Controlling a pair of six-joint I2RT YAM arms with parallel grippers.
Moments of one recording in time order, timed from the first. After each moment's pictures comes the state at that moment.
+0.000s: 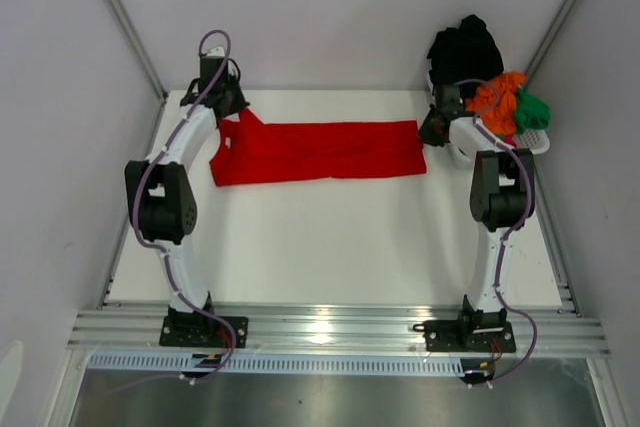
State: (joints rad) left arm -0.09 1.96 1.72 -0.36 -0.08 -0.36; right arm 0.09 2.15 1.66 -0.36 0.04 0.53
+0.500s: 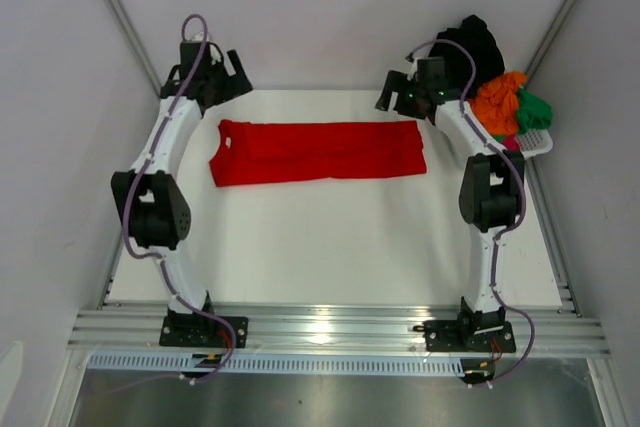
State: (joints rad) left arm -0.06 1.94 1.84 -0.50 0.02 -0.38; right arm 0.18 2.17 1.89 -0.39 -0.17 0.37
